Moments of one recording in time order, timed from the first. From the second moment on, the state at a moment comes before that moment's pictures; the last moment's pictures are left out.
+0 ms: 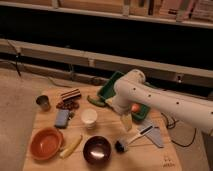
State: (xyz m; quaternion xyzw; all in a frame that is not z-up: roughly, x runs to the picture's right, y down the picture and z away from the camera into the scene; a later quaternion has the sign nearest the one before) arm 0.063 0.146 0.747 -0.29 -0.16 -0.23 0.91
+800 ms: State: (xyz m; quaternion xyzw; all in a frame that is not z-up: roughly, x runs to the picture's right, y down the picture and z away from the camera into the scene) arm 0.061 0.206 0.698 -0.33 -0.14 -0.18 0.92
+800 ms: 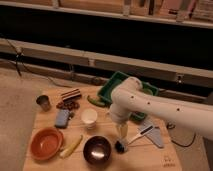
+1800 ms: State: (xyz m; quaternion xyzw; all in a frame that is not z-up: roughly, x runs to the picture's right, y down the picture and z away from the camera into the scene) arm 0.138 0.253 0.707 -0.36 -0.06 -0.05 0.93
